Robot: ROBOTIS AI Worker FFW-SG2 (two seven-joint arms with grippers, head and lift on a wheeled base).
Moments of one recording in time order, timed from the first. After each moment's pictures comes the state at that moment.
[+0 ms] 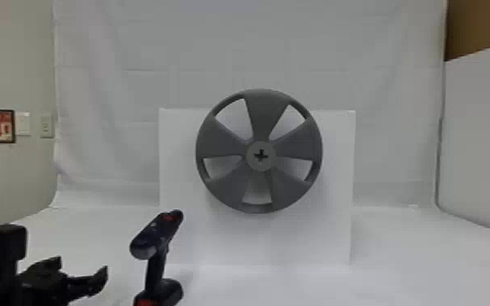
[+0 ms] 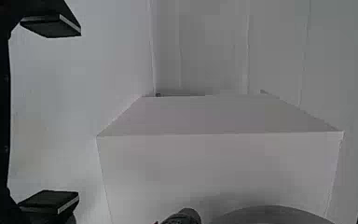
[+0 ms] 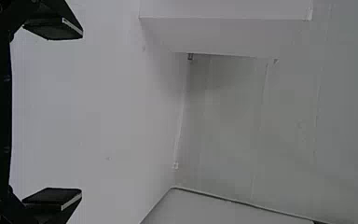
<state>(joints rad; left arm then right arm) -0.46 0.12 0.28 -1.73 -0.04 0.59 -0.62 -0.34 -0.45 -0.63 -2.24 0.17 1.24 0.91</state>
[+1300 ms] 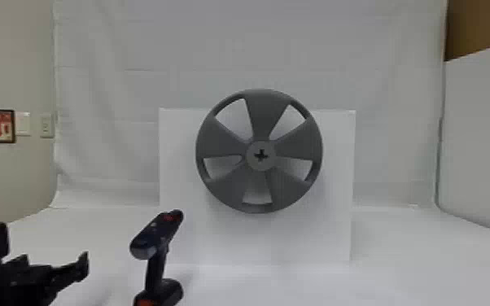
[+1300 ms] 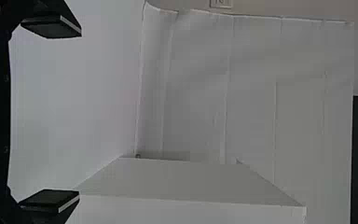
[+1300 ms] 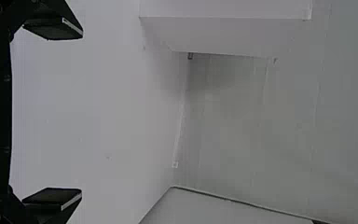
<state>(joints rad) -0.39 0.09 0.27 -1.88 0.06 0.61 -0.24 -0.33 -0.45 -0.64 -2.24 0.17 1.24 0.91</state>
